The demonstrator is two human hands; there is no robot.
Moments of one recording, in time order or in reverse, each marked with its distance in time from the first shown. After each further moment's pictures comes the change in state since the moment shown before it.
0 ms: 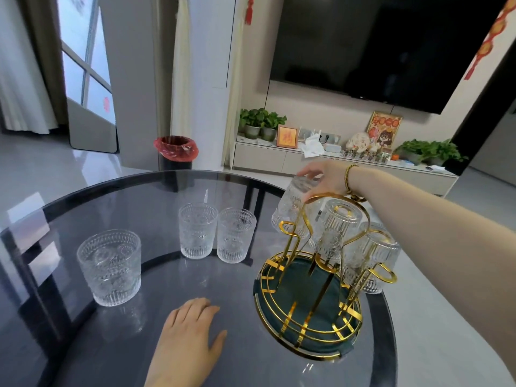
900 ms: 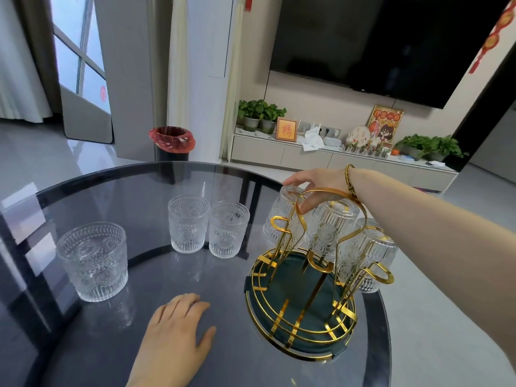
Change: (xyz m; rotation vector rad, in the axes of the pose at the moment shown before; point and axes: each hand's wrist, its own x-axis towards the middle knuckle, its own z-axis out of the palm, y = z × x) left_hand 0.002 -0.001 0.006 -0.036 0.070 -0.028; right_hand 0.007 0.009 0.012 0.028 -0.271 -0.081
